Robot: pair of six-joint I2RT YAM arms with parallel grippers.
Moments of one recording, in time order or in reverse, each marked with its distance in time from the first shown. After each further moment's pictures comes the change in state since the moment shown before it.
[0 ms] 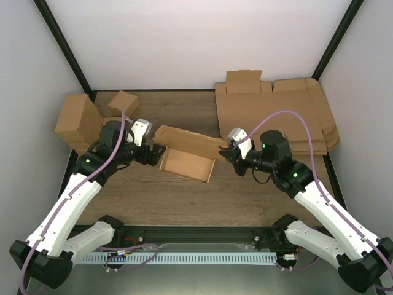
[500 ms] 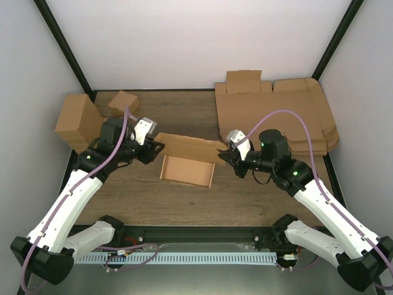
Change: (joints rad) left arm 0.000 0.022 0.042 -0.009 0.100 0.063; right arm 0.000 0.009 0.029 -0.079 -0.053 -0.035
